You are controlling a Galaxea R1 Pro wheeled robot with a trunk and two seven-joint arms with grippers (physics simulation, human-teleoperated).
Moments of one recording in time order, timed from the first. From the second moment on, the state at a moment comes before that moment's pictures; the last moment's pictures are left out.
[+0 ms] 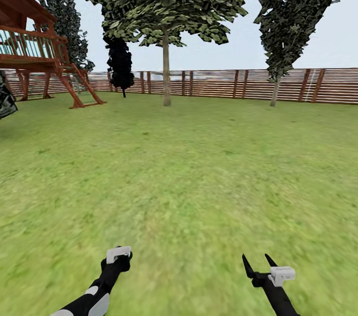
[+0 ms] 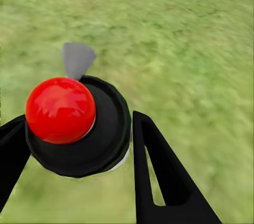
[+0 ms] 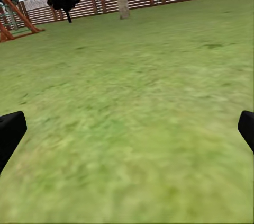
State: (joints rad) left arm -0.56 0.06 -0.66 -0.17 0.84 -0.48 -0.07; right arm -0.46 -0.15 0.14 -0.04 -0.70 -0.97 0.67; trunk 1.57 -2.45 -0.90
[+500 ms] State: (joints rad) left arm -0.56 0.06 -0.66 -0.17 0.84 -0.48 -0.07; right arm -0.46 -0.15 0.14 -0.04 -0.70 -0.97 0.67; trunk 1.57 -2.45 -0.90
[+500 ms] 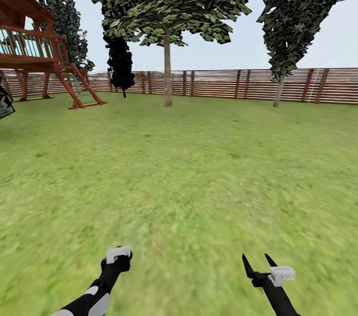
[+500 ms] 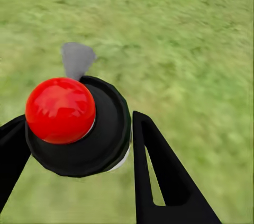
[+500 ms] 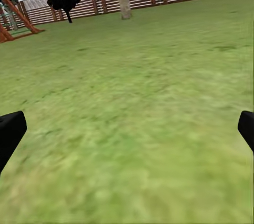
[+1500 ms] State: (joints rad) left arm -0.56 0.06 -0.66 -0.17 0.84 -0.48 -0.07; right arm -0.46 -0.15 0.14 -0.04 -0.70 -0.97 0.67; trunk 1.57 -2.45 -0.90
